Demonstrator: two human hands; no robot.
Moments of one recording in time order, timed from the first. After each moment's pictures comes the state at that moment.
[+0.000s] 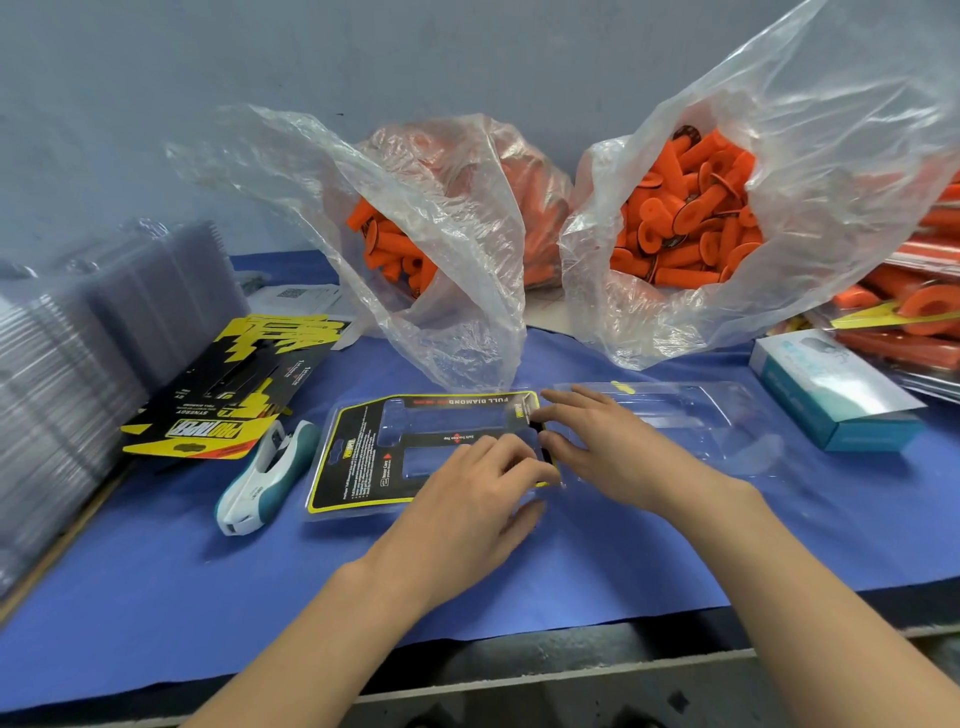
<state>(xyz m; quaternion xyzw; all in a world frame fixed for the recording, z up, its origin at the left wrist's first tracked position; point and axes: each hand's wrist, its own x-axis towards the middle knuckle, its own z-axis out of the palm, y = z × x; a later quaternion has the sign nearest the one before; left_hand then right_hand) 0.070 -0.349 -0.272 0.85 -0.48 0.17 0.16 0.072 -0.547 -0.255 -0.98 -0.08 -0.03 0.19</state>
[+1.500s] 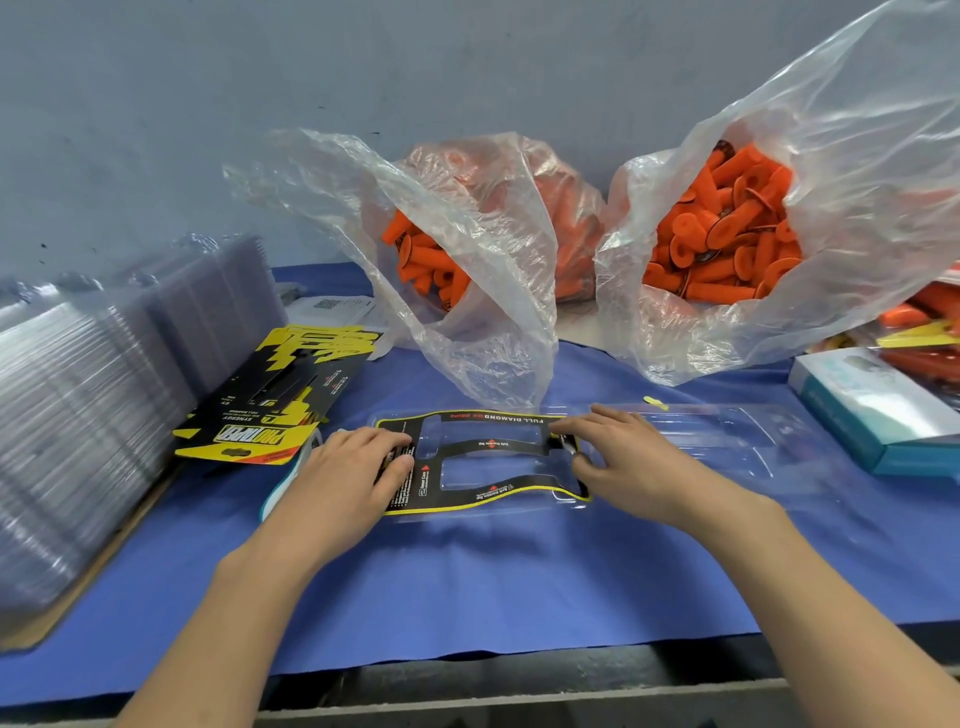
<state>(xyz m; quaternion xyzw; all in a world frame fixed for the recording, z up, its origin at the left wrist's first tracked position) 0.126 -0.237 -0.266 0.97 -0.19 0.09 0.11 0.077 -0.535 -0.253 -0.98 -0.08 -0.02 0.17</state>
